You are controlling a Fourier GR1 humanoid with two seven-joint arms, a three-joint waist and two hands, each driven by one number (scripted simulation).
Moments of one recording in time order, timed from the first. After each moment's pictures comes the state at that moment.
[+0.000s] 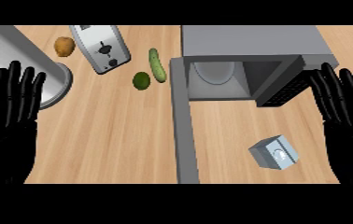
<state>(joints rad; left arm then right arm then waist) 0.03 0.10 0.03 -2.10 0.00 0.02 -0.01 0.02 -0.11 -0.01 -2.10 0.00 0.02 0.02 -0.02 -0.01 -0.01</state>
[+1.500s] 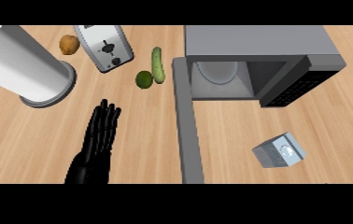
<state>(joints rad) 0.23 0.00 -0.41 -1.99 -0.06 0.23 -0.17 0.83 -0.03 0.03 -2.09 0.06 0.22 -0.63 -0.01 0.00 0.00</state>
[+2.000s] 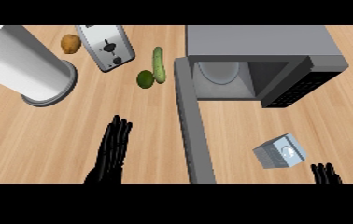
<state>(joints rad) 0.32 0.01 -0.54 -1.97 -0.08 0.29 -0.25 0.63 -0.01 -0.04 -1.82 0.08 0.14 -0.71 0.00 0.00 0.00</state>
